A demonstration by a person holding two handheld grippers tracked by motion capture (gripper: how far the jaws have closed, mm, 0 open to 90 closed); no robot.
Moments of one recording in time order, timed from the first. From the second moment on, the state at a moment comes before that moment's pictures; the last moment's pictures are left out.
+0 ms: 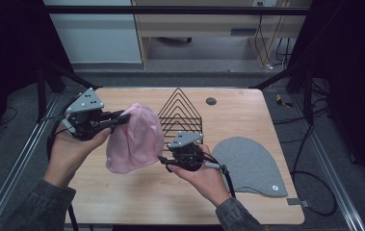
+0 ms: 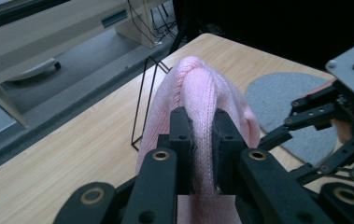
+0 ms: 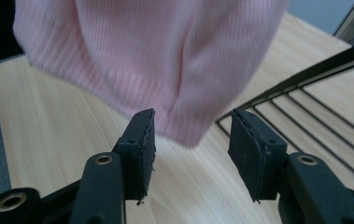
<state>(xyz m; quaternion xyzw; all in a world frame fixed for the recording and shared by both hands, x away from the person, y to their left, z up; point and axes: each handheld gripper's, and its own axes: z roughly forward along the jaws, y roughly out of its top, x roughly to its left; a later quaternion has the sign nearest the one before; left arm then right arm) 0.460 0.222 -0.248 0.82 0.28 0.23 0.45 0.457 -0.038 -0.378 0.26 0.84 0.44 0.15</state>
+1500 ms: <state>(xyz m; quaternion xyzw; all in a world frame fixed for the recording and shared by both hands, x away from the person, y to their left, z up) 0.496 0.209 -0.220 0.82 0.26 0.26 0.45 0.495 -0.059 -0.287 0.23 0.86 0.44 0.14</state>
